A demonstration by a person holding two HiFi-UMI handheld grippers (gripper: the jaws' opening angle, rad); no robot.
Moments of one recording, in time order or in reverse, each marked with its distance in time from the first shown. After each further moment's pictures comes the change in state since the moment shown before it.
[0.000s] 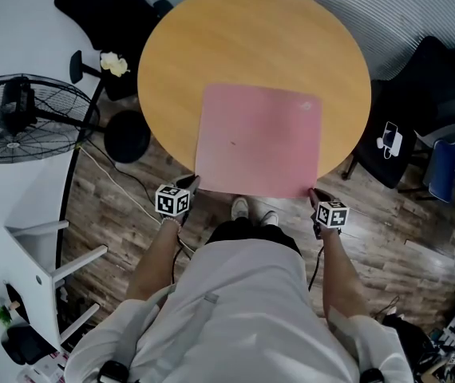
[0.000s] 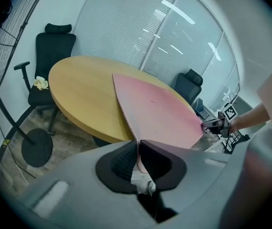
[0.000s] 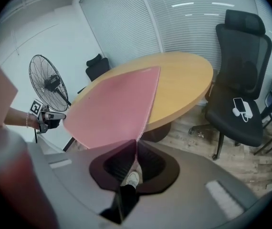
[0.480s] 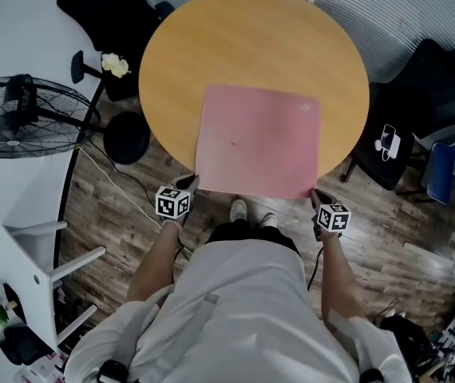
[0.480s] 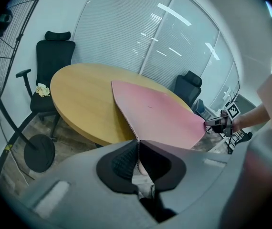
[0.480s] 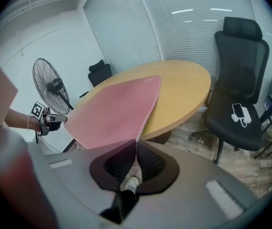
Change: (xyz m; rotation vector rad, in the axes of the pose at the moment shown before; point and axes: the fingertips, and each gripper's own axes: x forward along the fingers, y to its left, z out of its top) left arm -0.012 -0.009 0.012 0.036 -0.049 0.023; right arm -0.020 0.006 0.014 -0.015 -0.073 -0.001
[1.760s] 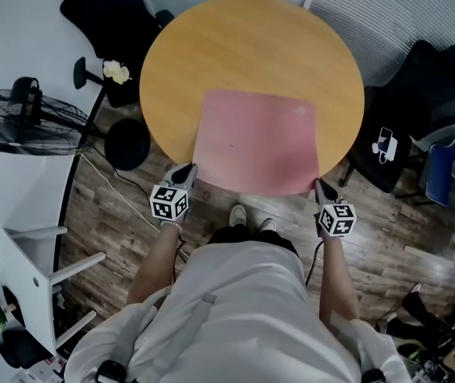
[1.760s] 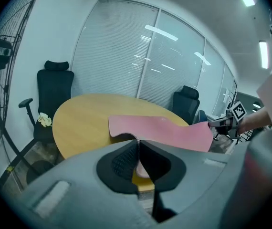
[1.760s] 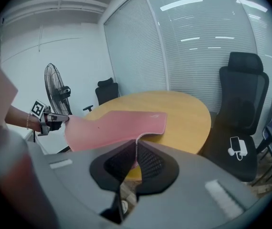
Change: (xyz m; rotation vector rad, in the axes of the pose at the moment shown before) left arm -0.039 -0.025 0.095 0.105 -0.255 0.050; right arm -0.053 0.031 0.092 -0.146 -0.258 -0.028
